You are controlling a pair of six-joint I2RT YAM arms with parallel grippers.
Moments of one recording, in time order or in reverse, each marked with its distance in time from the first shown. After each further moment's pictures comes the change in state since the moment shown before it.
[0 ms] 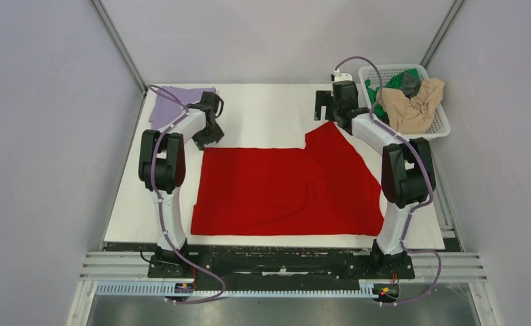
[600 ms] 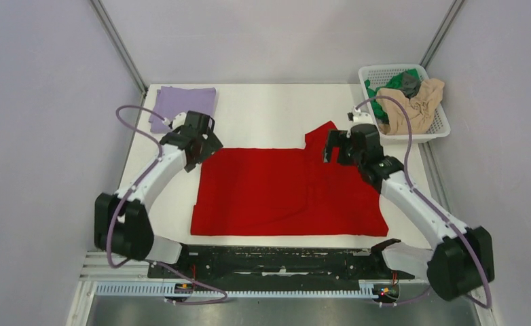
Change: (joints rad) left arm -0.113 -0.771 -0.560 0.024 0.005 -0.113; right arm 0.117 -0.789 -0.599 -0.182 -0.066 0.182
